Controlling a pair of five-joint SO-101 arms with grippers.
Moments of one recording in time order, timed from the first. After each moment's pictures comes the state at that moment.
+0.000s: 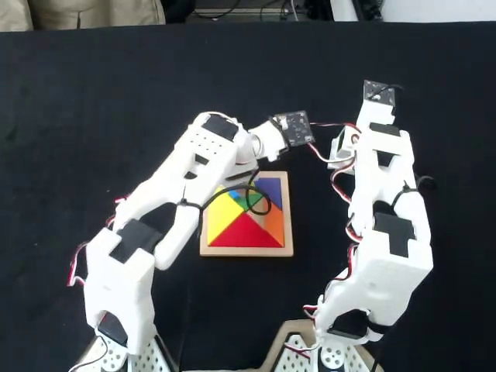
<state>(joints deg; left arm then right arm) 23.2 23.6 -5.6 60.8 -48.1 12.9 20.2 12.2 51.2 -0.4</state>
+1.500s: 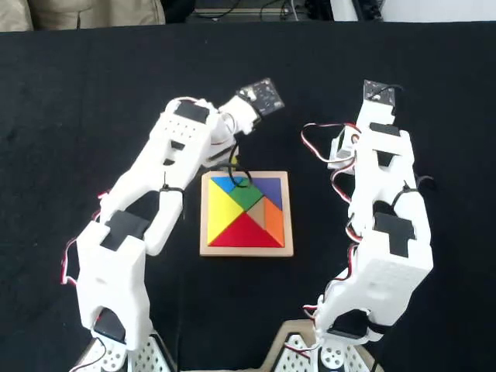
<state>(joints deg) 15.1 25.7 -8.8 57.3 -44.3 12.9 20.2 12.2 51.2 -0.4</state>
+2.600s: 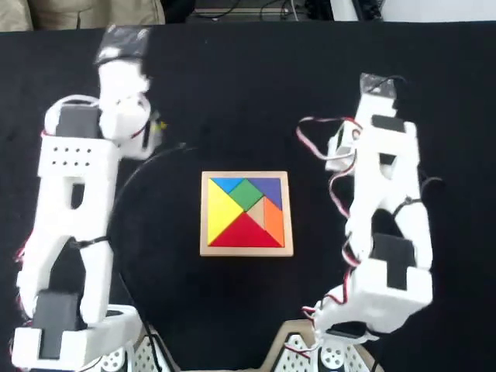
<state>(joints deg) -3.1 -11.4 4.9 76.4 -7.2 10.6 8.4 14.3 64.4 -0.3</state>
